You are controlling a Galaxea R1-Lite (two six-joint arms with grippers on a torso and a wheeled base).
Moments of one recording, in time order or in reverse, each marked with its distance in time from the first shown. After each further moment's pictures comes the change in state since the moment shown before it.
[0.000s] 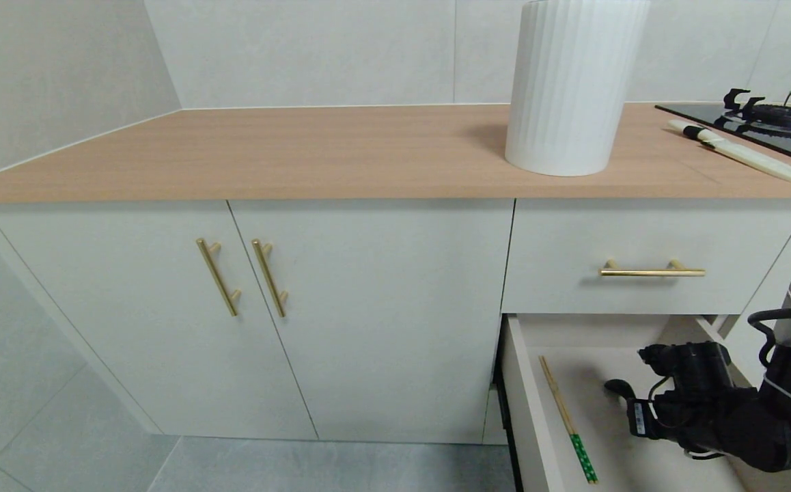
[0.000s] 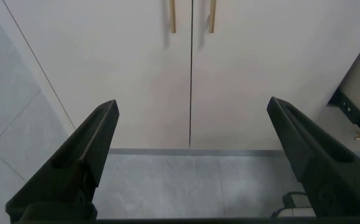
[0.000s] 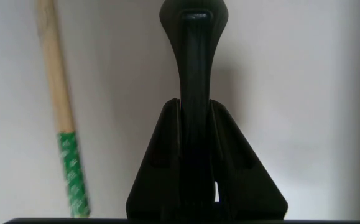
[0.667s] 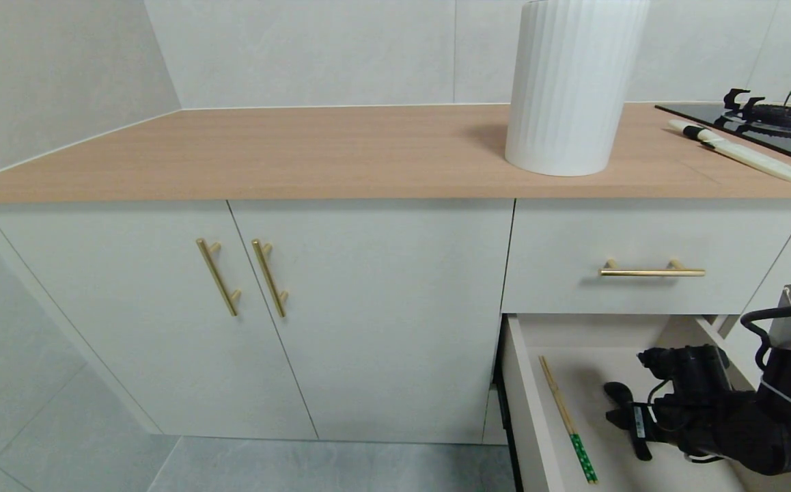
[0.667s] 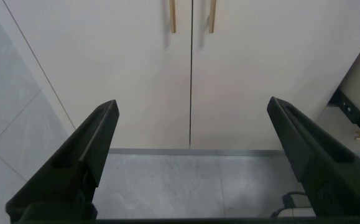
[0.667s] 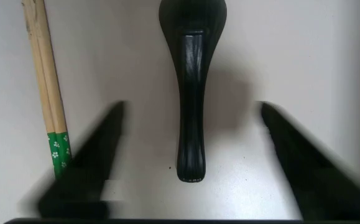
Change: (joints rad) left arm 0.001 0.000 0.000 0.000 0.000 0.000; right arm 0.000 0.014 0.007 -0.011 -0.004 0.001
